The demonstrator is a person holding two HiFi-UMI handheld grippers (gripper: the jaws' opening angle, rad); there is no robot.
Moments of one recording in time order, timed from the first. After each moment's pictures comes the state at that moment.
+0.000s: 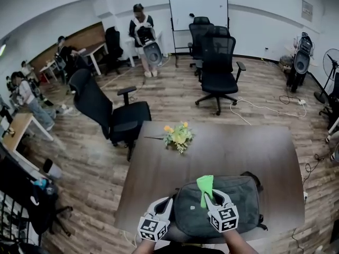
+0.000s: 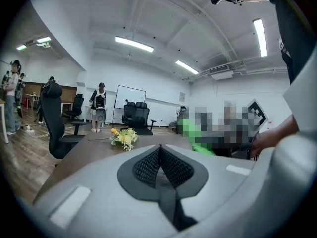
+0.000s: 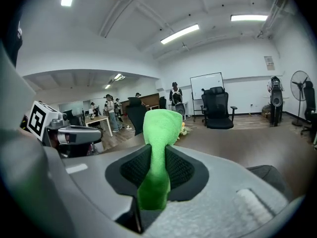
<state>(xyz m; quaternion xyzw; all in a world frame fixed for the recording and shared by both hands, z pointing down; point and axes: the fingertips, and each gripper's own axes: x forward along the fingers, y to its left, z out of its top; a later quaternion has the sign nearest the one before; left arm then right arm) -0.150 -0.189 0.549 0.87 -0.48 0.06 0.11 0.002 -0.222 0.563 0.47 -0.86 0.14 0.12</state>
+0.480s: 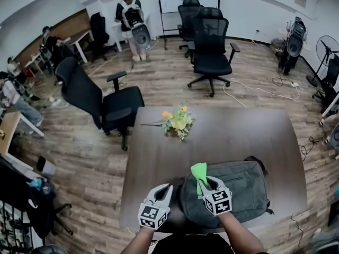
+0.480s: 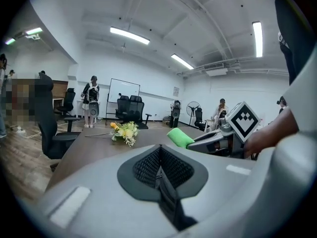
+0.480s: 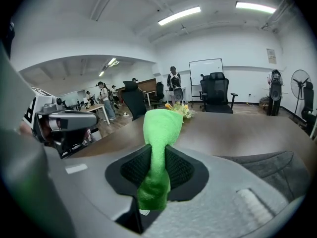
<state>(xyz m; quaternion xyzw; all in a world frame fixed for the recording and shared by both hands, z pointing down) -0.182 -0.219 0.571 0.89 -0.44 0.09 0.12 -0.047 -0.247 0.619 0.48 -0.83 0.19 0.20</state>
